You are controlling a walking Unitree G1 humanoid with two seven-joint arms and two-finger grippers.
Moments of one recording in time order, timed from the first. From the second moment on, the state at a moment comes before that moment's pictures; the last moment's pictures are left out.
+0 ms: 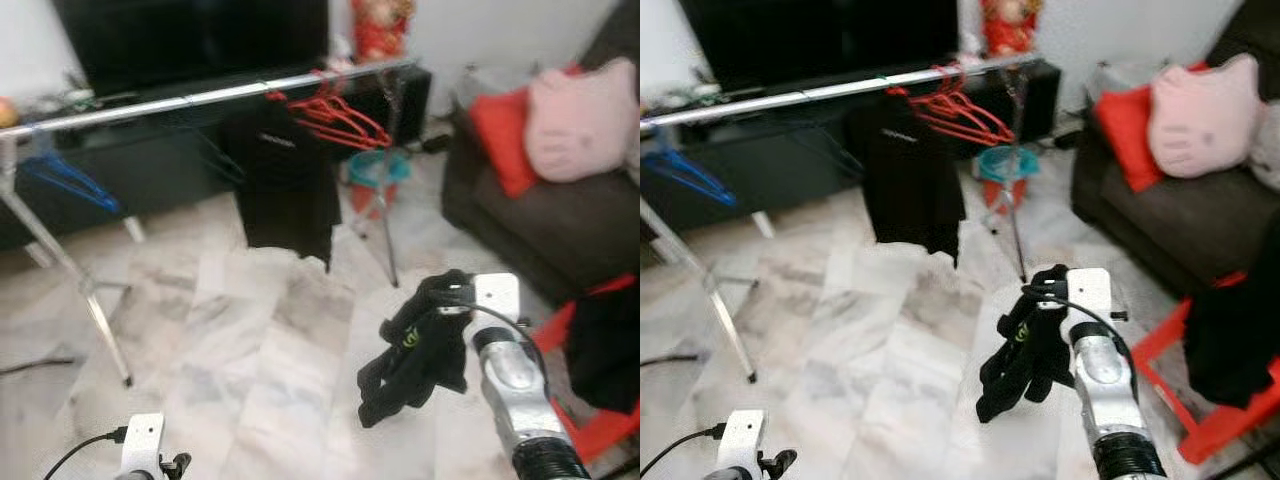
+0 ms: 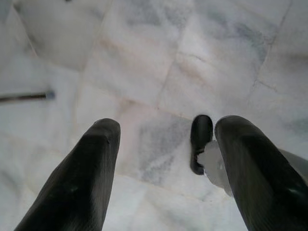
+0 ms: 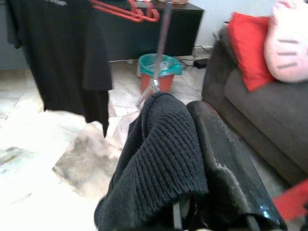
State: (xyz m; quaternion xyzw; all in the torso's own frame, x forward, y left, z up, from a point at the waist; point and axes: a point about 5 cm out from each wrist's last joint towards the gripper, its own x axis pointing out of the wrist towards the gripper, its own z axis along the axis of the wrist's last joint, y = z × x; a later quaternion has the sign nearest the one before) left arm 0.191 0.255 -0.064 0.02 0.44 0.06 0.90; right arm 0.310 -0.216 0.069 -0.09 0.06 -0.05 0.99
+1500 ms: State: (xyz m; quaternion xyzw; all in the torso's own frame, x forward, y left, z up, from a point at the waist) left arm 0.202 0.254 -0.059 0.03 0.43 0.04 0.90; right arm 0.317 -0.211 0.075 -0.08 0.05 -0.06 0.99
